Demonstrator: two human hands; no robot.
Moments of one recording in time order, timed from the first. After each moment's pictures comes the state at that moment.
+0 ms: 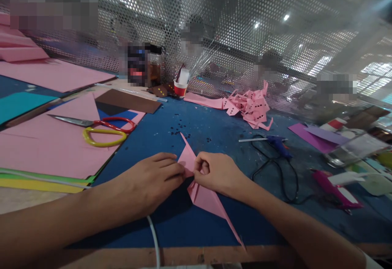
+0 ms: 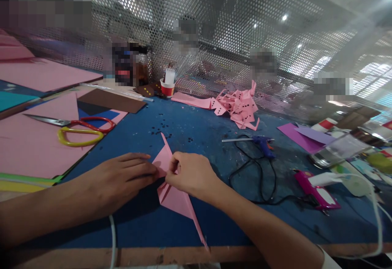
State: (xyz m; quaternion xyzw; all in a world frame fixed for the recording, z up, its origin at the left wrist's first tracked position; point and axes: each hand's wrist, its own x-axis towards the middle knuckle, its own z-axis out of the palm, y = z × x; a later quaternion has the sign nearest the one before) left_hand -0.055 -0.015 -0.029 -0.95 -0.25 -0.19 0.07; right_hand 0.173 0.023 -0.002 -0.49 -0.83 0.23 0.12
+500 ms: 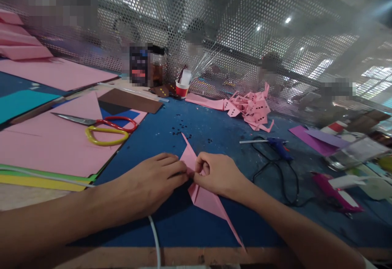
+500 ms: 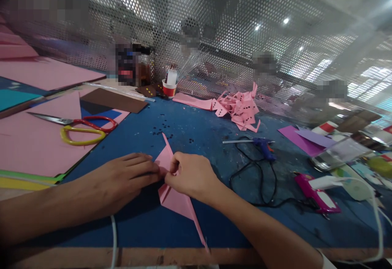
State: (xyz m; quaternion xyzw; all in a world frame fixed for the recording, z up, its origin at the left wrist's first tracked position) left_hand -0.051 -0.017 -0.029 -0.95 -0.29 -0.14 0.04; right_hand 0.172 0.022 -0.001 -0.49 -0.84 0.21 0.11
